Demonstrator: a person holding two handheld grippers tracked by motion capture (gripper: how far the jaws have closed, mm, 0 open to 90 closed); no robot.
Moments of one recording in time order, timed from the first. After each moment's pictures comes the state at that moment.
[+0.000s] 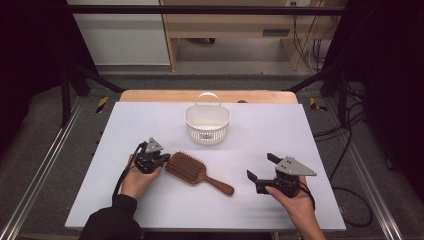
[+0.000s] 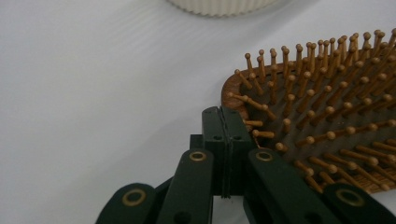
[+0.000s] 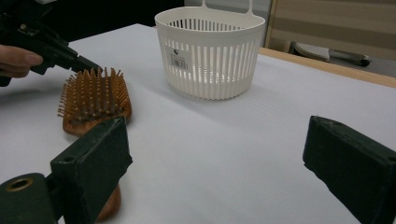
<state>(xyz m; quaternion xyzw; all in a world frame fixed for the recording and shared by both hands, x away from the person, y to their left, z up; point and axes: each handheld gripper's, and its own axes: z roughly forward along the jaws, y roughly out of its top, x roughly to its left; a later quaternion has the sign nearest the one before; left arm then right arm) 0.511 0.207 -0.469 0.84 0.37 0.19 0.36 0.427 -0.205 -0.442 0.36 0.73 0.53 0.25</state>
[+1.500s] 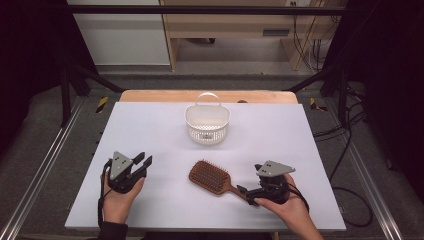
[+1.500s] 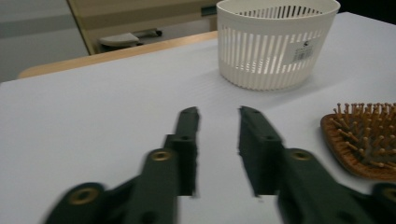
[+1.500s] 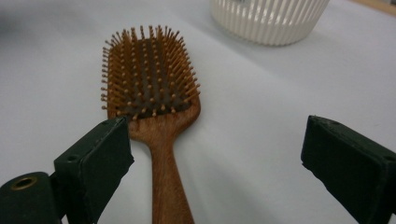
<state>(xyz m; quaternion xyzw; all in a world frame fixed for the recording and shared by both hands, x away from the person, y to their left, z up) 0.427 0.252 -0.439 0.71 0.43 0.32 0.46 0.421 -0.174 -0.440 0.33 0.83 0.42 0.18</state>
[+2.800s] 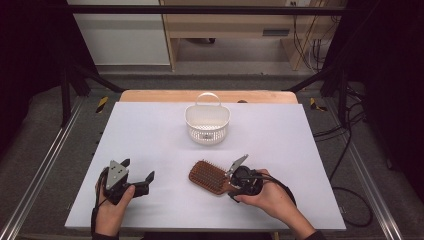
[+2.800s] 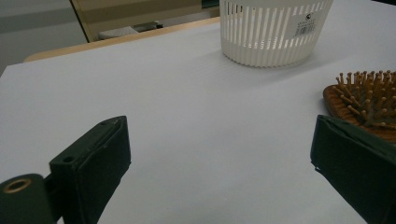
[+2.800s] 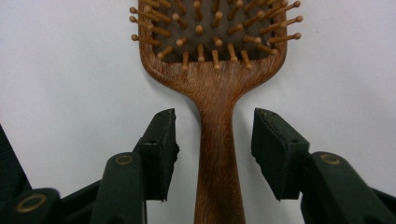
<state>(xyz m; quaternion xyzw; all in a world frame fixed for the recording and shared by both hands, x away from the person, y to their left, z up) 0.417 0.263 -0.454 0.72 0.42 0.31 0.46 0.449 -0.112 -0.445 0.27 0.94 0.20 0.06</state>
